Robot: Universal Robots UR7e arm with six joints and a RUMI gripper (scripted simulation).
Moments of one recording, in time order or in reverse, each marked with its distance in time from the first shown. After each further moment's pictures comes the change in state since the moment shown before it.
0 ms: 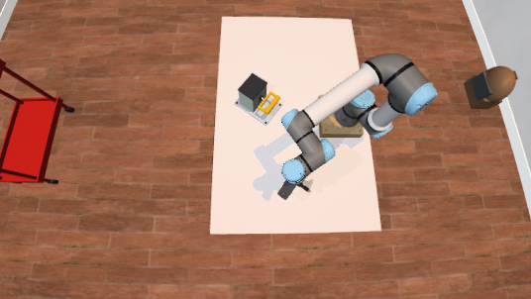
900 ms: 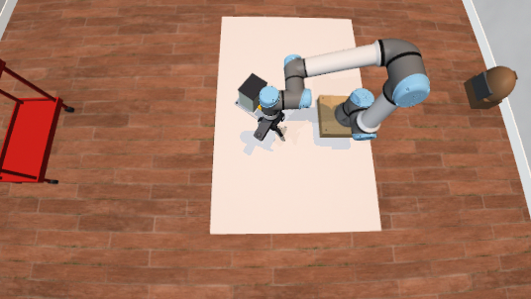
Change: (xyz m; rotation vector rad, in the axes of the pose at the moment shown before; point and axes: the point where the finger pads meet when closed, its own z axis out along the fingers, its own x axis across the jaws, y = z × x) arm 0.239 0.124 0.001 0.138 0.029 -0.009
